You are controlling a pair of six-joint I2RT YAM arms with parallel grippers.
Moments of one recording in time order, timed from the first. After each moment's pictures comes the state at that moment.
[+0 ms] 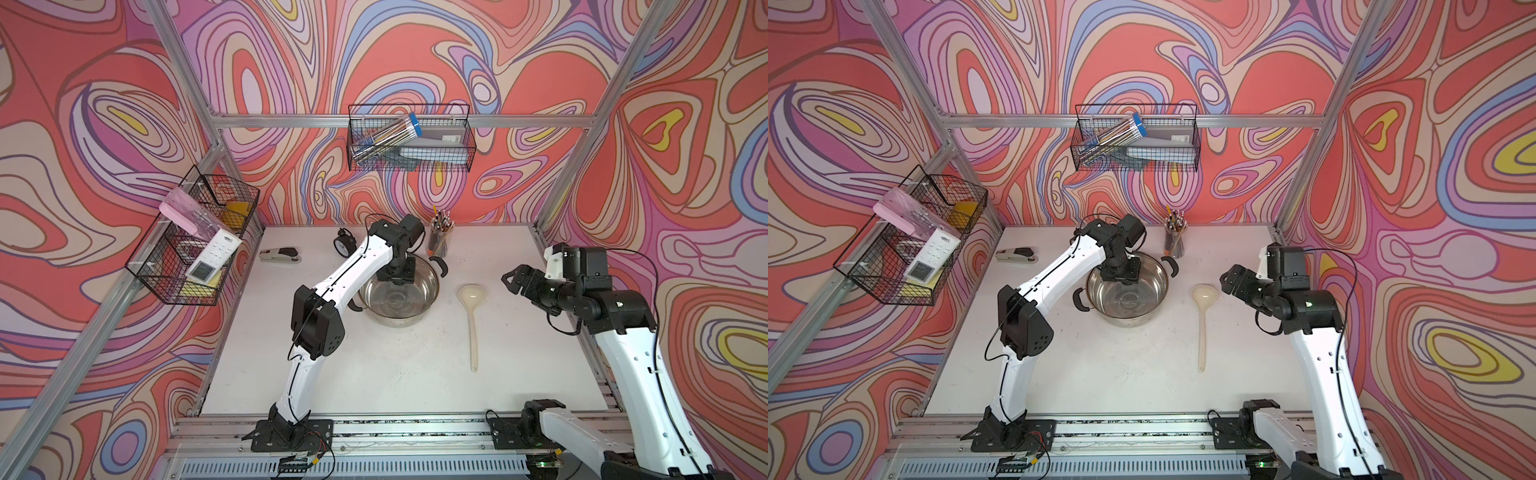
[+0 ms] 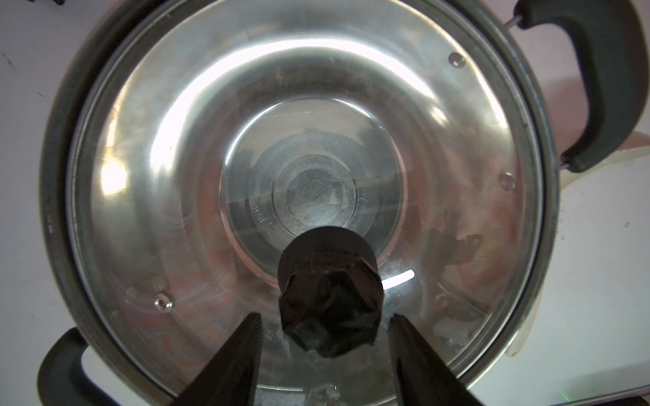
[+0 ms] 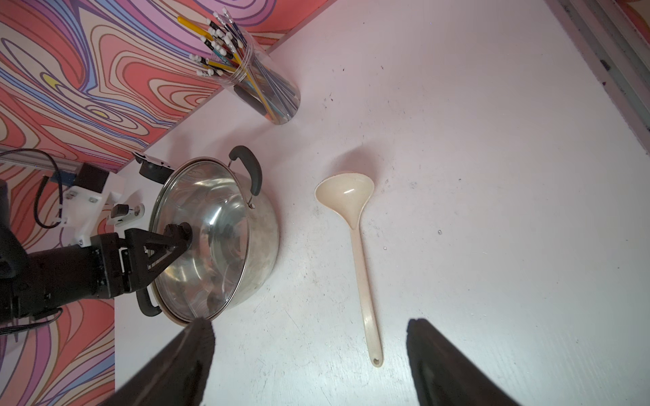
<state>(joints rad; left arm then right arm) -0.64 2.17 2.22 -1.37 -0.04 -0.50 0.03 1.03 1.31 -1.09 -0.18 0.51</state>
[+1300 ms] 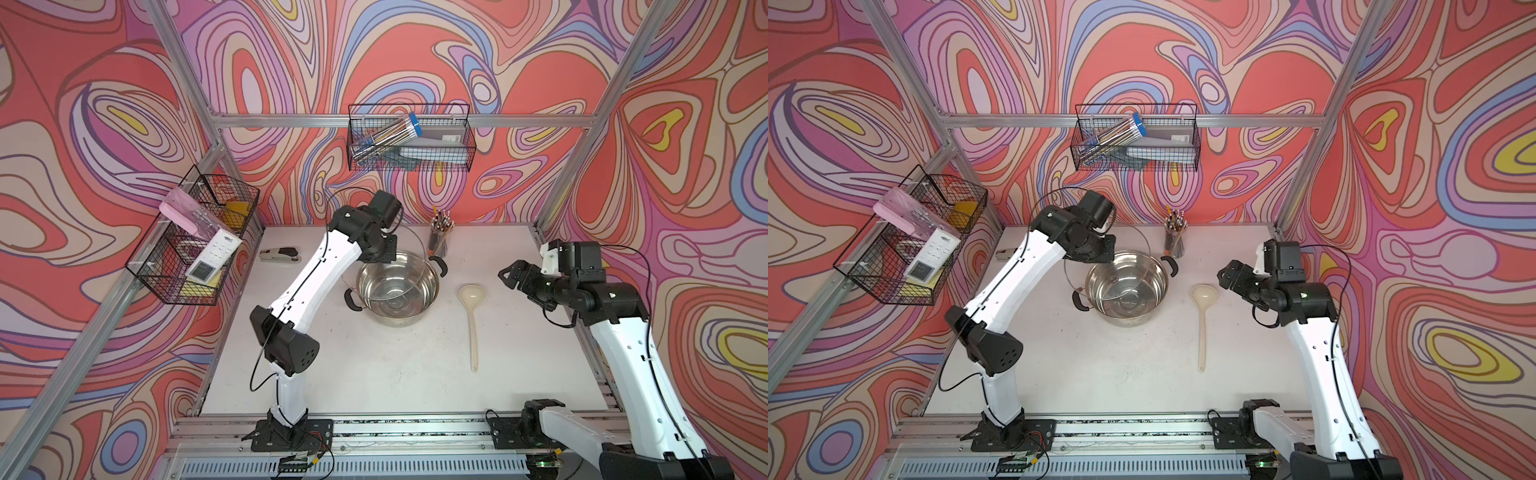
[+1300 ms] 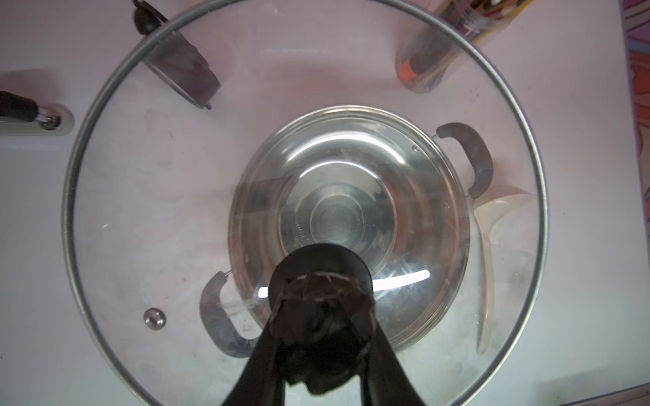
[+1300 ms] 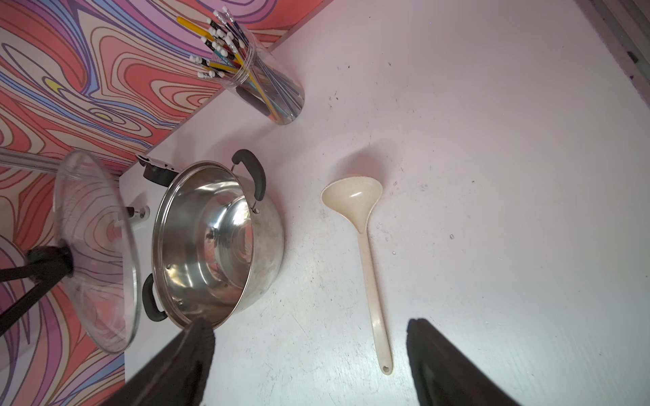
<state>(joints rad) -0.55 1.85 2.18 -1.38 -0.13 -0.48 0.03 1.09 1.32 -1.05 -0.21 0.53</state>
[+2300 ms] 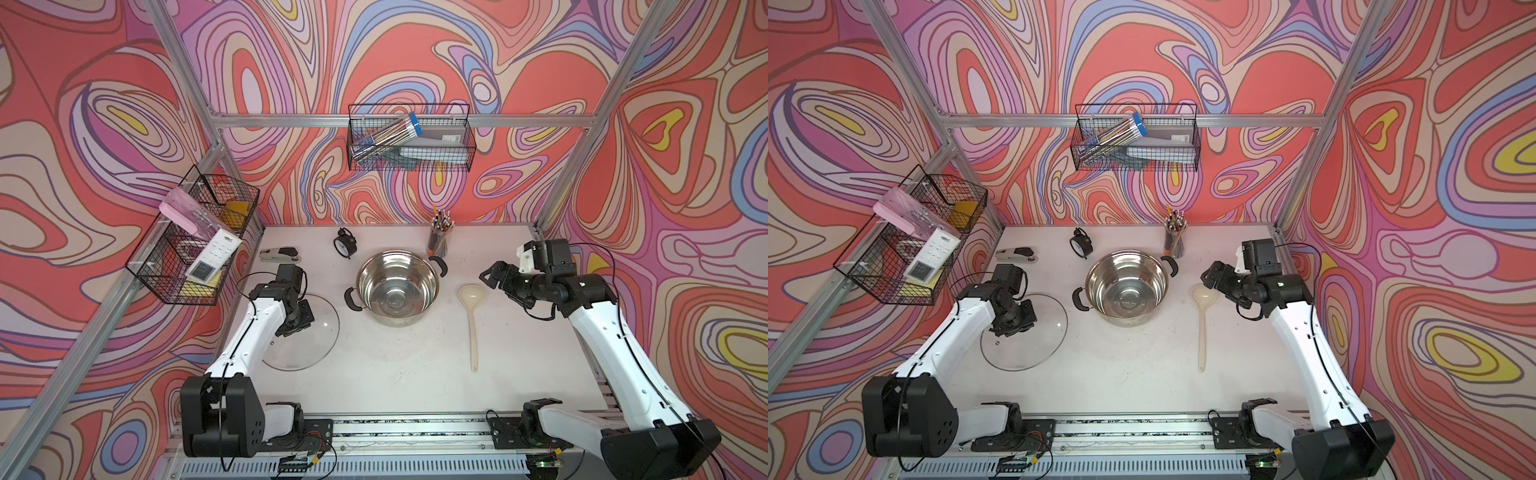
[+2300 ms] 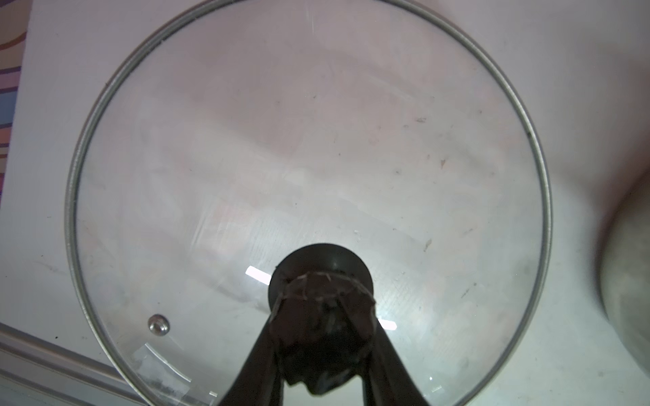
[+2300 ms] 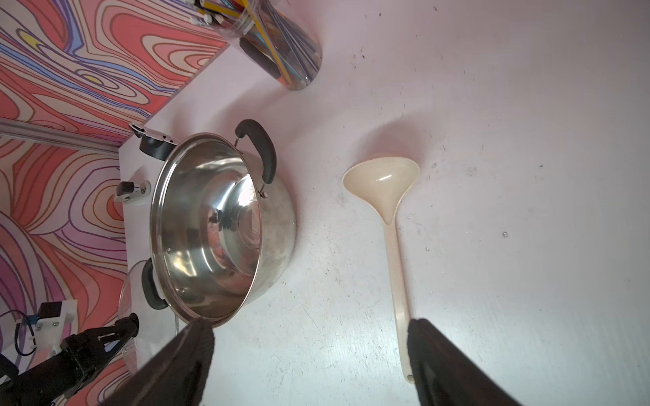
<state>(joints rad) 0.01 1.33 0.98 -0.98 -0.11 -0.47 0.12 1.16 1.21 -0.96 -0.23 0.58</state>
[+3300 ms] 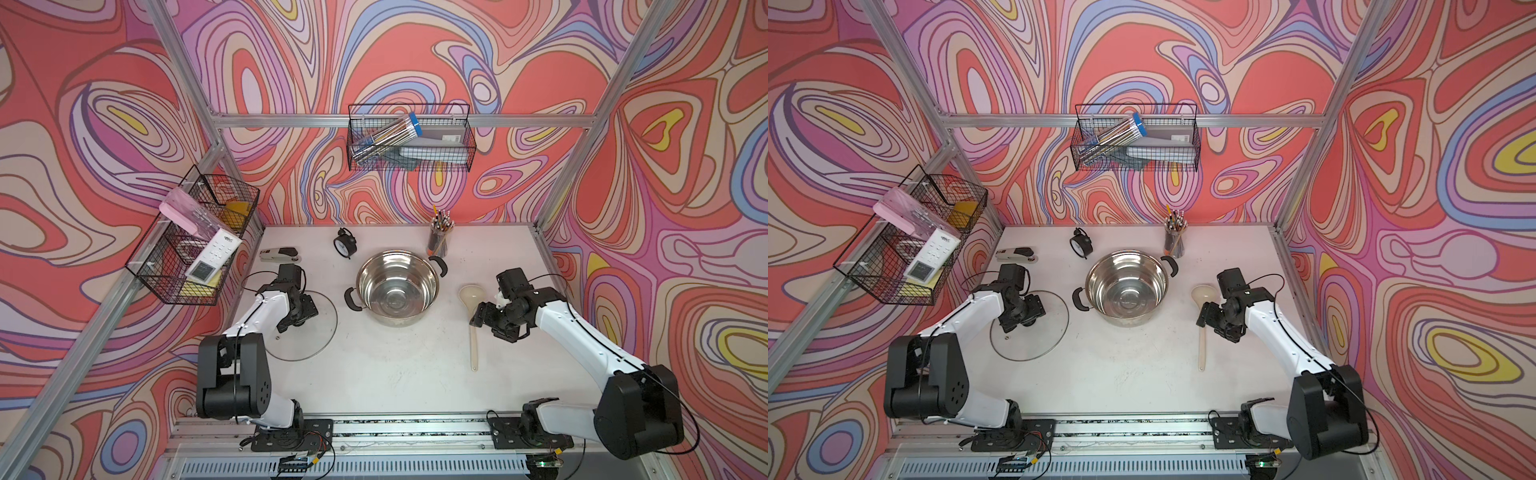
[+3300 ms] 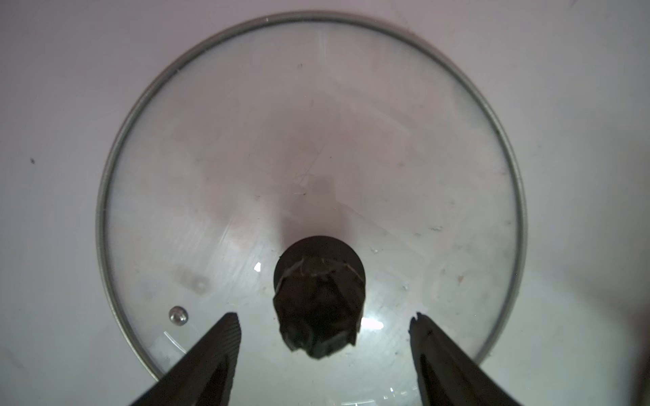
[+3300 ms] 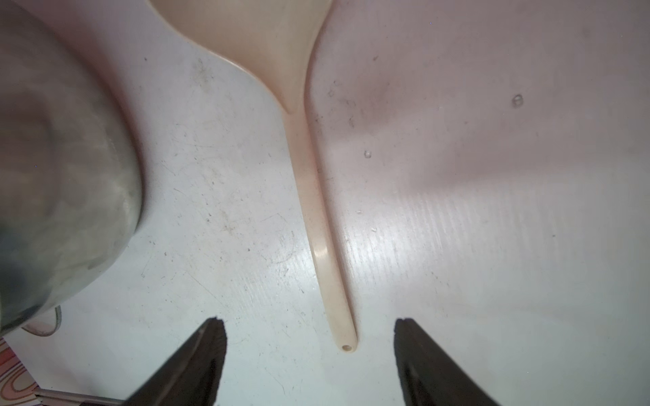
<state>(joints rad) 0.06 1.45 0.92 -0.70 -0.11 -0.47 0.20 1.33 0.91 -0.89 -0.18 0.58</state>
